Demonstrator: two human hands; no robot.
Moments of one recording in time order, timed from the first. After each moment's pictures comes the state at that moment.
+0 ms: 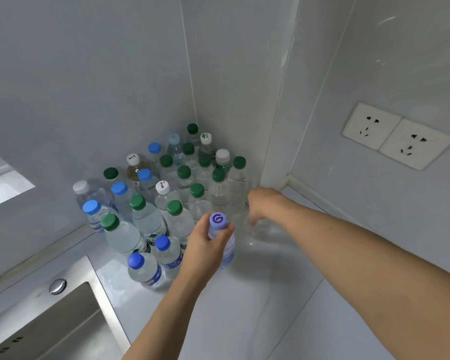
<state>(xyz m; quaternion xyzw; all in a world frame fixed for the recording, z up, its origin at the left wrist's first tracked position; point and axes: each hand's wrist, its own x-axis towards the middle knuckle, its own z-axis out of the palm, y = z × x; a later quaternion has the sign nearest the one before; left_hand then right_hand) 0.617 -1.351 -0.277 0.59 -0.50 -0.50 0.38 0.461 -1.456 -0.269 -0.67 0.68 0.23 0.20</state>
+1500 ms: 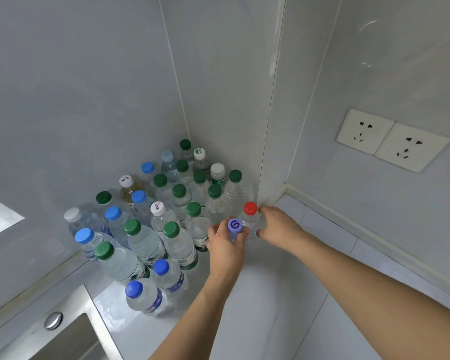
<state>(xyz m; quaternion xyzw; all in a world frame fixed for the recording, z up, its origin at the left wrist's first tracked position) 0.568 -1.408 -0.341 0.65 -0.54 -0.41 0.34 0.423 -1.430 -0.311 -0.62 0.73 -0.09 0.27</state>
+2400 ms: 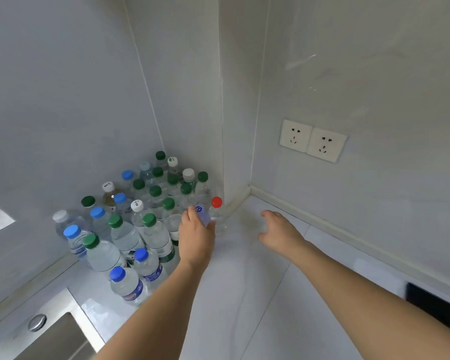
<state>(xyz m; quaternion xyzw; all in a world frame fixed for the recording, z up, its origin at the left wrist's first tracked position) 0.578 -1.377 -0.306 0.65 -0.67 -0.24 0.28 0.389 -1.317 -0.266 -0.57 0.78 -0.11 0.23</state>
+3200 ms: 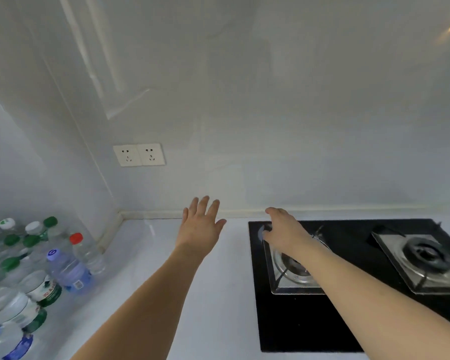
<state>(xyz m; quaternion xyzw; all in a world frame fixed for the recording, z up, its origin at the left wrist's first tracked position) 0.374 -1.147 -0.224 0.24 -0.96 -0.07 0.09 0.264 -0.961 -0.192 -0.34 0.91 -0.21 0.12</state>
